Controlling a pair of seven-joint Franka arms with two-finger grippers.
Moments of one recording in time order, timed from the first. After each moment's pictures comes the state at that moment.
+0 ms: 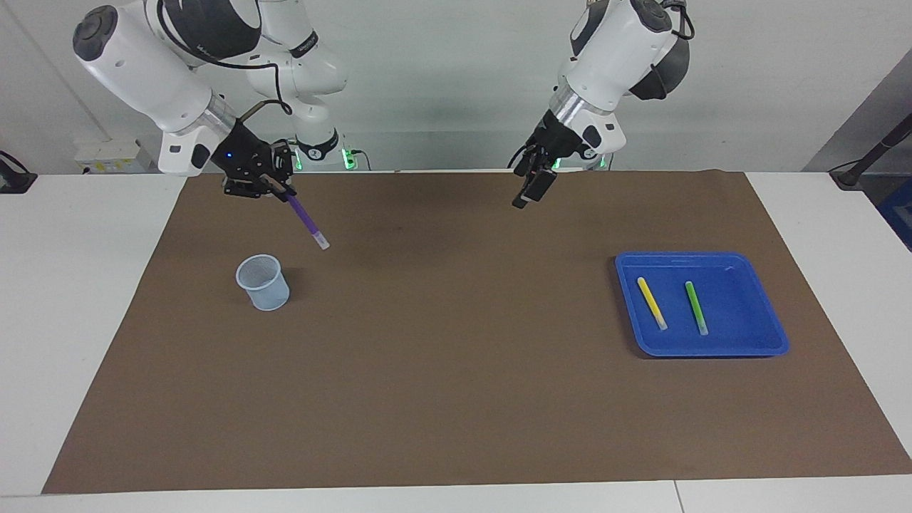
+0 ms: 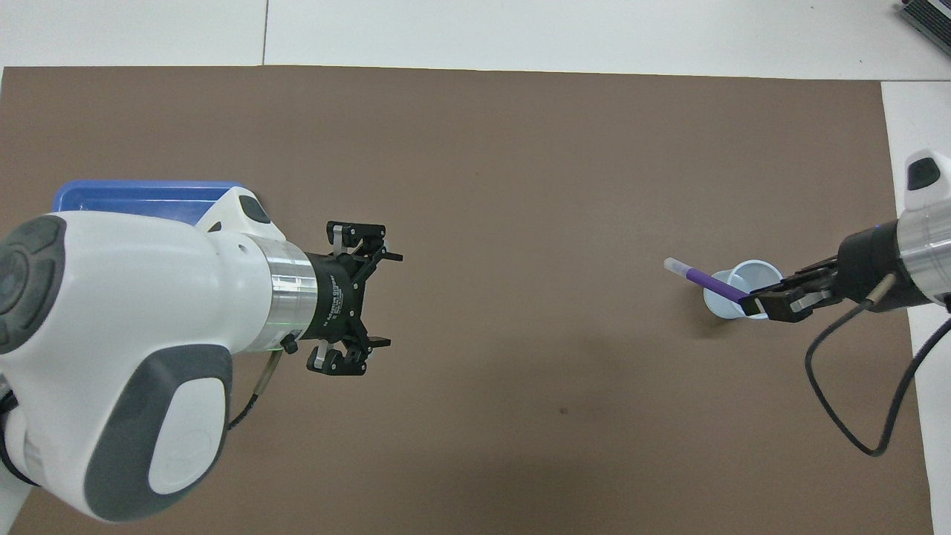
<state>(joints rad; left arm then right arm) -0.07 -0.15 -0.42 -1.92 -0.46 2.01 -1.67 0.04 -0.09 -0.05 -1.81 0.38 1.58 -0.48</state>
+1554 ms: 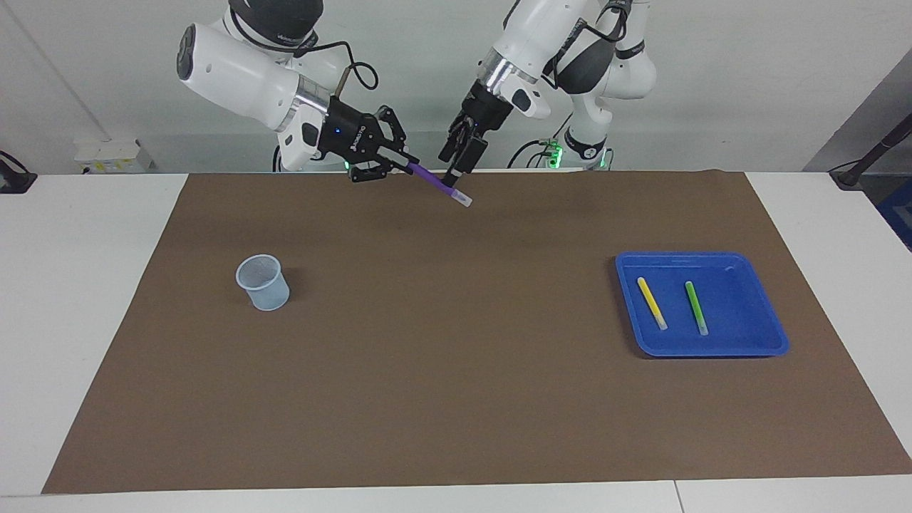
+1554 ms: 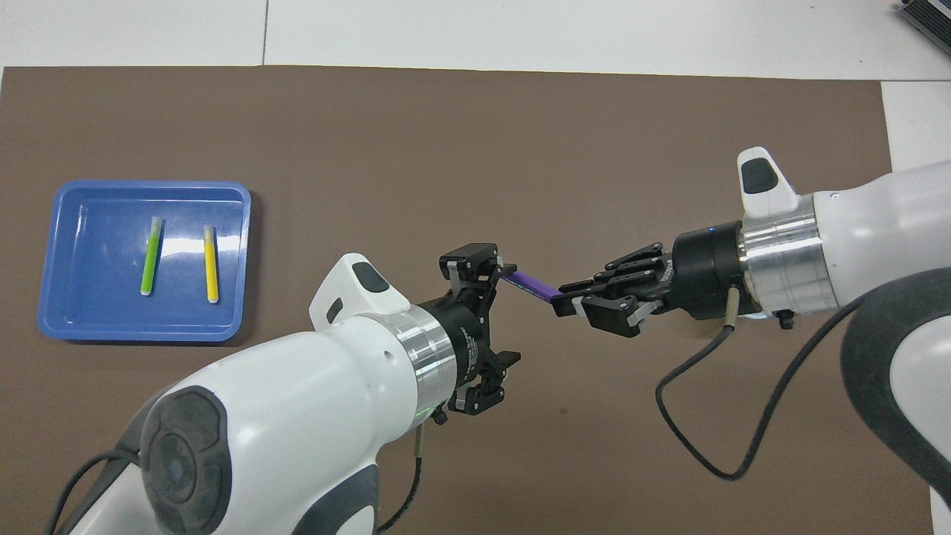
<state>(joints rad) -0.32 -0.15 -0.42 -1.97 -0.46 2.39 -1.97 0.05 -0.10 0.17 -1.87 0.90 1.78 -0.60</state>
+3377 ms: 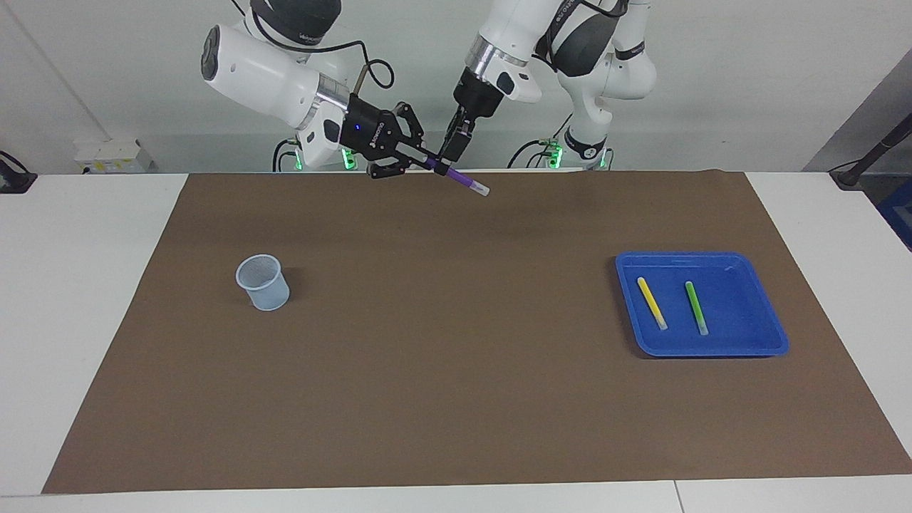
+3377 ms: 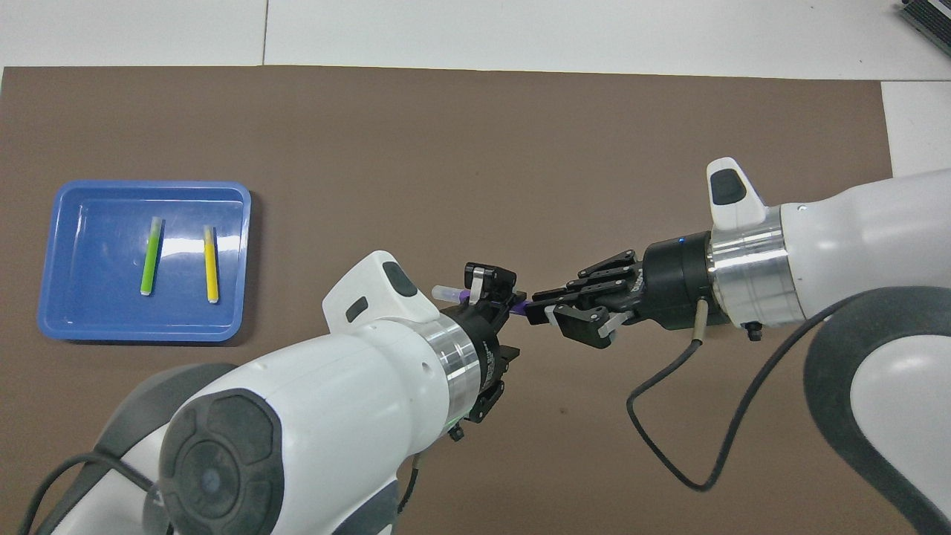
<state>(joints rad) -0.34 -0.12 -0.42 -1.88 -0.32 2.24 -1.96 0.08 -0.10 0.19 -1.89 0.93 1.81 -0.60</state>
